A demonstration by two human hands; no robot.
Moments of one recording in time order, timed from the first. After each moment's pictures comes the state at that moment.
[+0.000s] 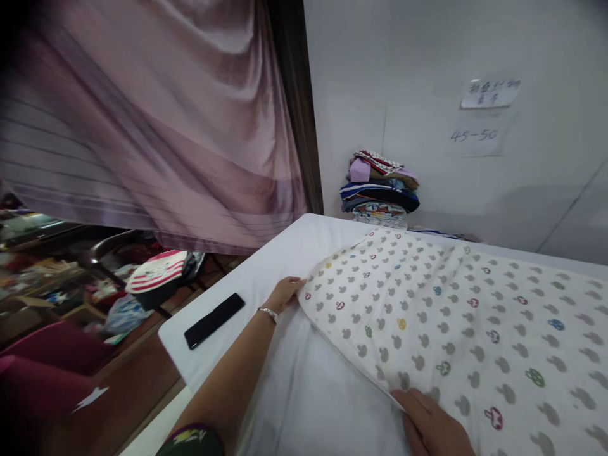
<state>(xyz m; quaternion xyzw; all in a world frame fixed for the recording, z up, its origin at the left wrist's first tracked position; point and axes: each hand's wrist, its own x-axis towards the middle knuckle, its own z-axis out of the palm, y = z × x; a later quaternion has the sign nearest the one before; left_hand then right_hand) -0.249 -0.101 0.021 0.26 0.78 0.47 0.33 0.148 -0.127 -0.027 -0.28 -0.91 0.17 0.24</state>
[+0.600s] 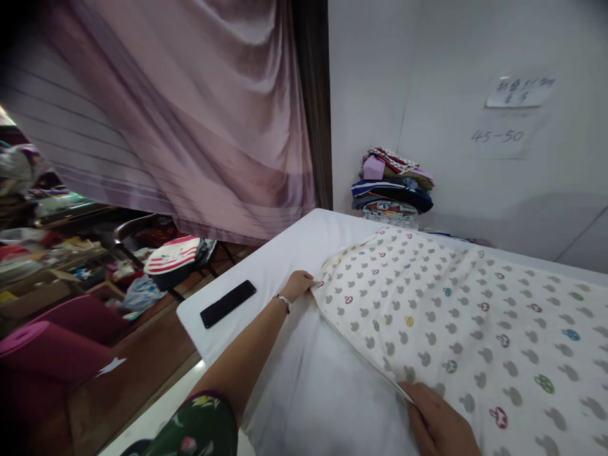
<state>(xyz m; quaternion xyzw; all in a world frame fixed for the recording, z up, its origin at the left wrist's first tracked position) -0.234 -0.097 0.037 0.32 0.82 0.37 0.30 0.165 -0.123 -0.067 -0.32 -0.90 0.13 0.24</state>
